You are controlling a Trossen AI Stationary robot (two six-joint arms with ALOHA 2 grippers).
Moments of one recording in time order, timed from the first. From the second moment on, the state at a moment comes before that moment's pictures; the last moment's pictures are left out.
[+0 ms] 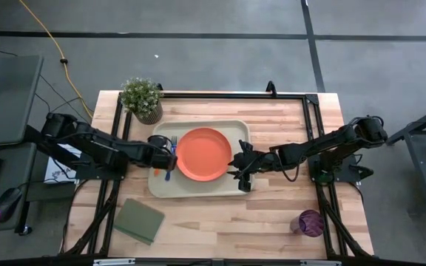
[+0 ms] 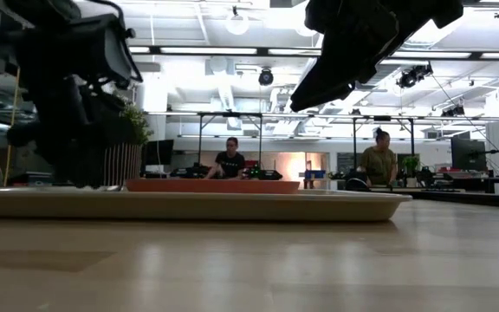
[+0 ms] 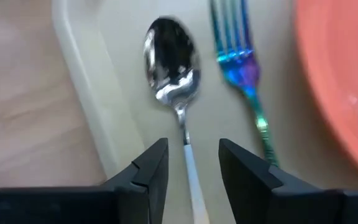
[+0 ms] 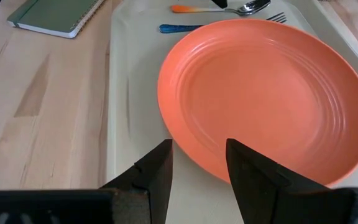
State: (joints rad) left arm -0.01 1.35 0.58 -0.71 -0.48 -1.31; right arm 0.19 1.48 0.87 -0.06 0.20 0.18
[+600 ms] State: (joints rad) left arm -0.20 1.33 0.87 -0.74 -0.56 -0.79; right arm 0.19 1.48 0.87 -0.10 0.18 0.15
